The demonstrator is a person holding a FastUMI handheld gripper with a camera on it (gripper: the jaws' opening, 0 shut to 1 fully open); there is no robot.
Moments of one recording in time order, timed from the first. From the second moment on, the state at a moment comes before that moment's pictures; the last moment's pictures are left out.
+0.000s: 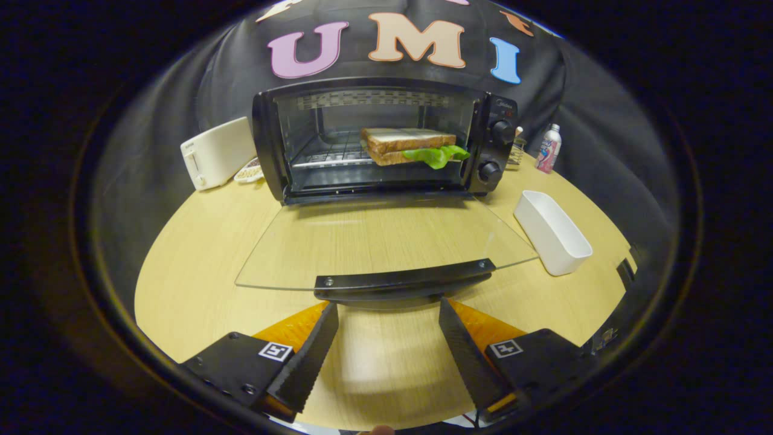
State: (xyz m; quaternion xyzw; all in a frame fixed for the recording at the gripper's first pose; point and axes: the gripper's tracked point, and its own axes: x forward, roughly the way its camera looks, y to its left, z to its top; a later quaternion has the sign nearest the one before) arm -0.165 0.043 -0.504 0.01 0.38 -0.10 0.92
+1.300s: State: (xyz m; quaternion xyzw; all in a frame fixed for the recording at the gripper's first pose) arm -0.043 0.049 -0.377 0.03 0.24 -0.08 0.97
